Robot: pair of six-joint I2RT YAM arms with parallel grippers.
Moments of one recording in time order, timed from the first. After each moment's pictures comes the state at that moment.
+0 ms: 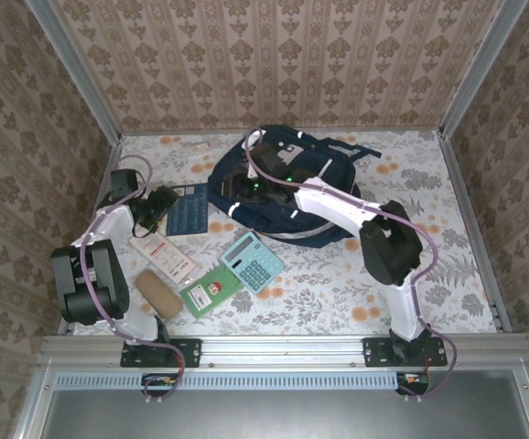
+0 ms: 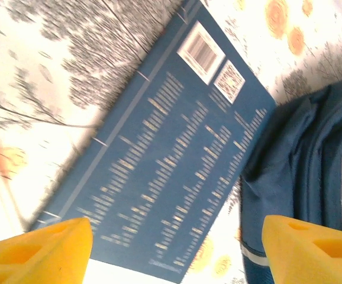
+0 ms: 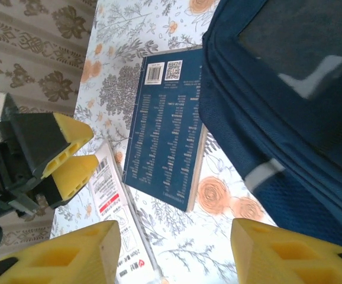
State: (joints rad) left arm 0.13 1.55 0.96 -0.39 0.35 -0.72; right arm 0.70 2.08 1.72 -0.34 -0.24 0.76
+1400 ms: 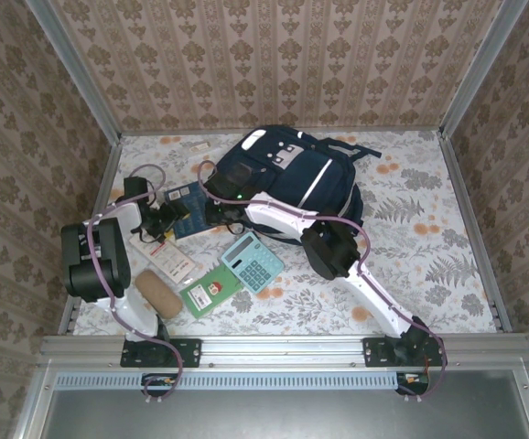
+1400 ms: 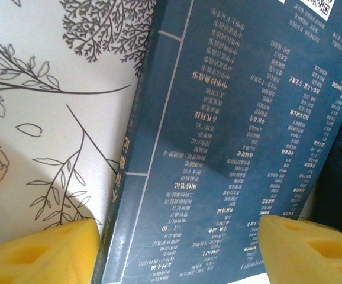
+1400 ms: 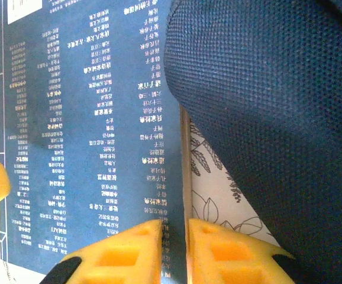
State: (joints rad) left arm 0.10 1.72 0.95 -0.40 0.40 -0.60; right arm 0.83 2.59 2.26 -0.59 -0.06 0.67
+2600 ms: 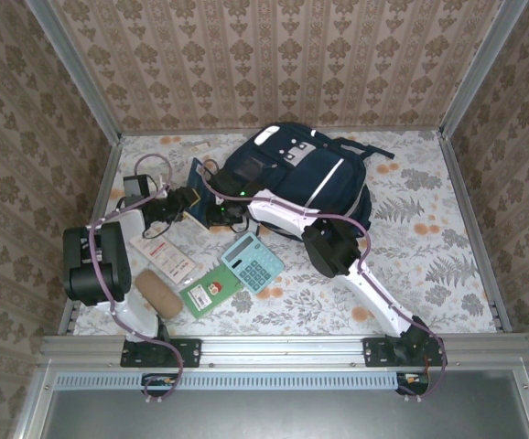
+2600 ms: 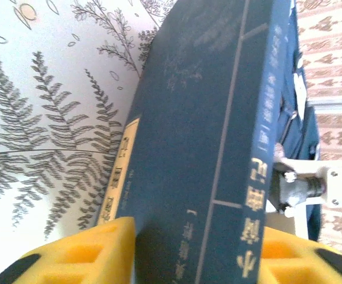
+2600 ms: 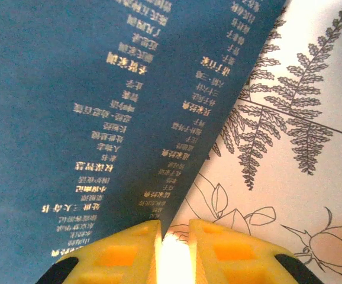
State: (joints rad) left arm 0.07 1.68 0.87 -0.01 0.77 -0.65; right arm 0.80 2.60 2.27 -0.61 -0.20 0.66
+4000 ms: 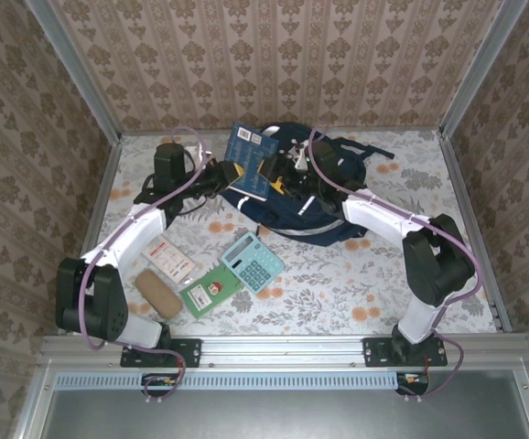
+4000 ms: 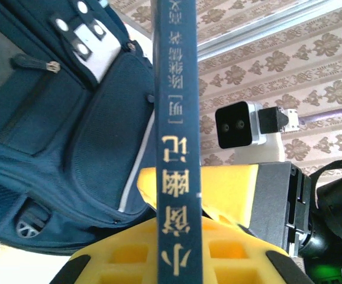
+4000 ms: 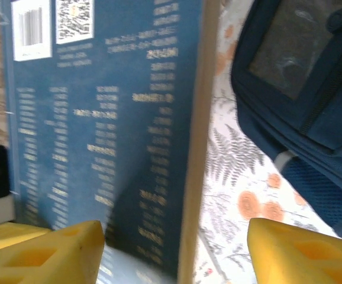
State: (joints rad) left arm -0.32 1.45 1.04 0.02 0.75 -0.89; right arm 0.49 1.73 1.22 0.15 -0.42 1.10
